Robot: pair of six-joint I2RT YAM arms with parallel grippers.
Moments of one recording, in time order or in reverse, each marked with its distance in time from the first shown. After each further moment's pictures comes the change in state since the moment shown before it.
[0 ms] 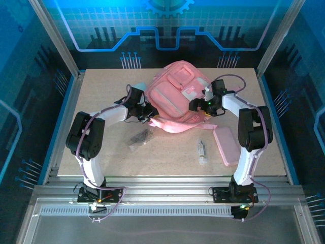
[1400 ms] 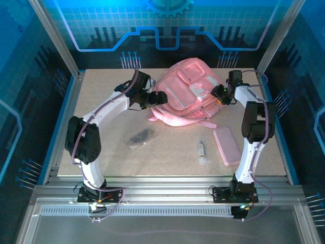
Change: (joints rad) left arm -0.100 -0.047 0.343 -0.357 -0.197 0.345; right arm -0.198 0.198 0.263 0.051 0.153 0.351
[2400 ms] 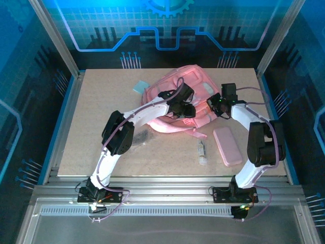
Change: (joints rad) left arm -0.306 0.399 0.396 -0.090 -0.171 -0.100; right arm 0.141 -0.441 -0.508 0.274 0.076 0.502
